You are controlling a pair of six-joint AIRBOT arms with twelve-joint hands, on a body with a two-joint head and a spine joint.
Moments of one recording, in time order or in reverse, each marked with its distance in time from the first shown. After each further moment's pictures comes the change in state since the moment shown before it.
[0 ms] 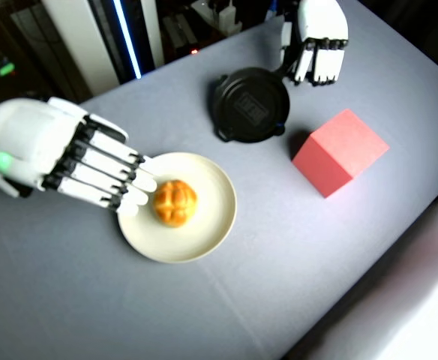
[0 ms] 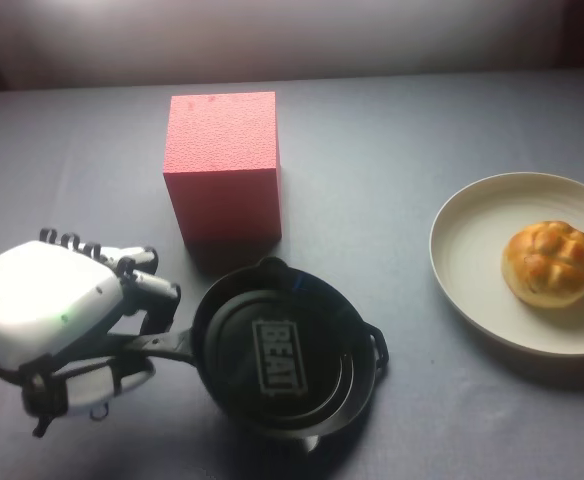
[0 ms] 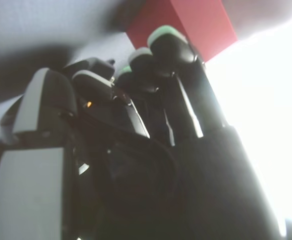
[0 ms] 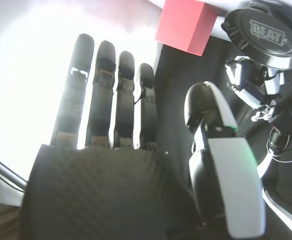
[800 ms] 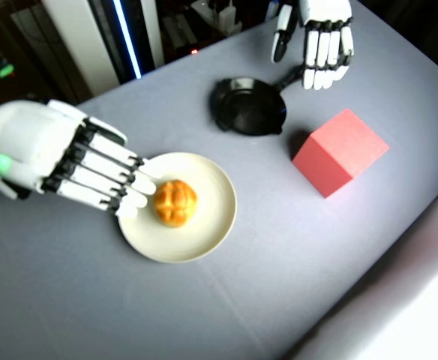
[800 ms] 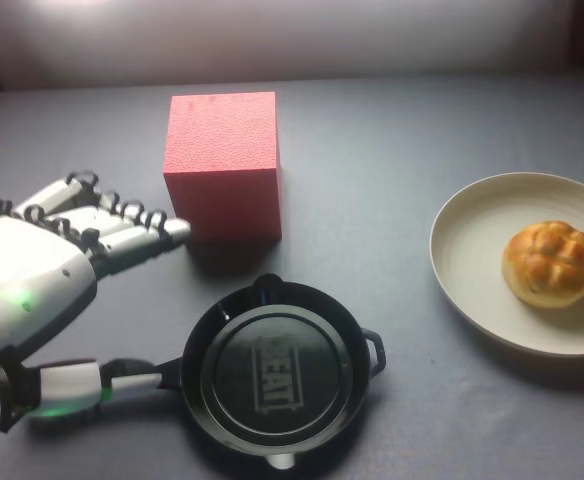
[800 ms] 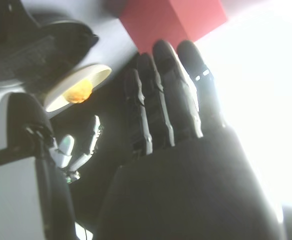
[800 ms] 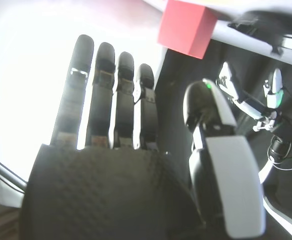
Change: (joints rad) left arm 0.031 0.089 -0.079 0.032 -0.177 0.000; right arm 0.066 -0.003 0.041 -0.027 -0.070 0.001
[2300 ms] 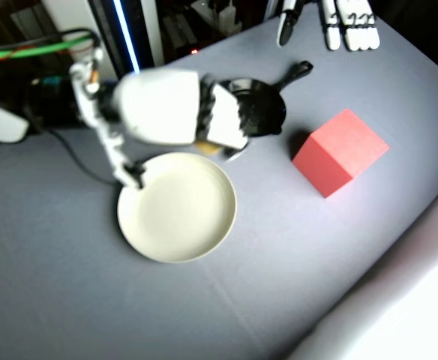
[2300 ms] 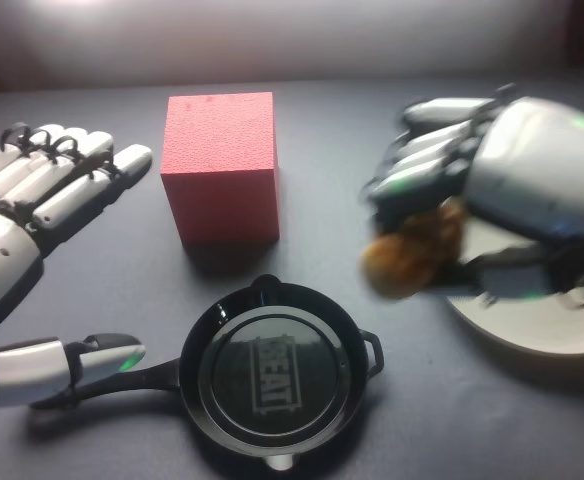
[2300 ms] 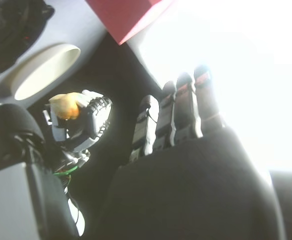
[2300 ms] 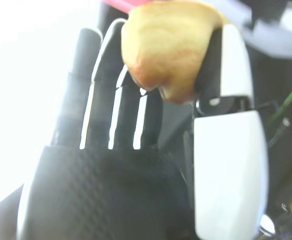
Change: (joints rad) left arm 0.090 0.050 -0.037 -0.046 -0.185 0.000; right arm 0.529 -0.265 0.132 -0.518 -0.281 0.116
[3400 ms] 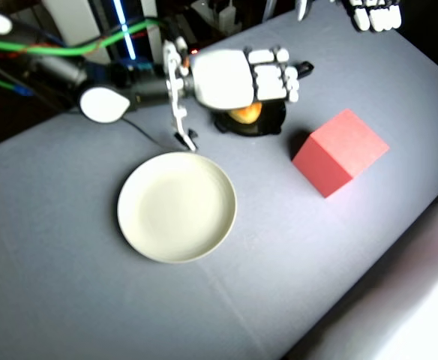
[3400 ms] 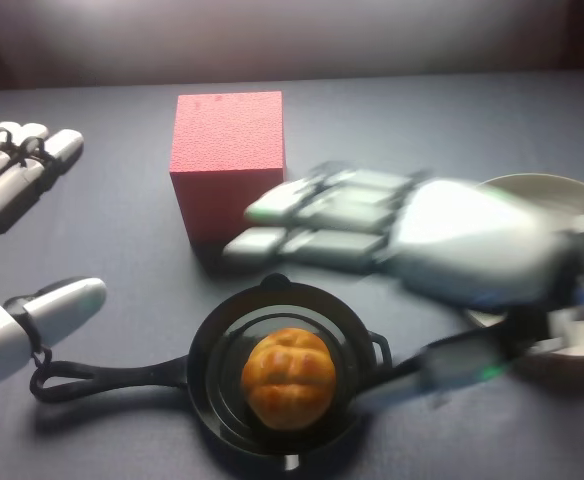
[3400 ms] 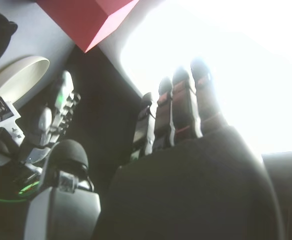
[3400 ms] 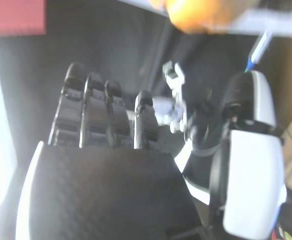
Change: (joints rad) left arm 0.085 0.025 -0.029 -0.106 -0.134 0.027; right arm -0.037 -0.048 -0.019 -0.007 -0.050 0.042
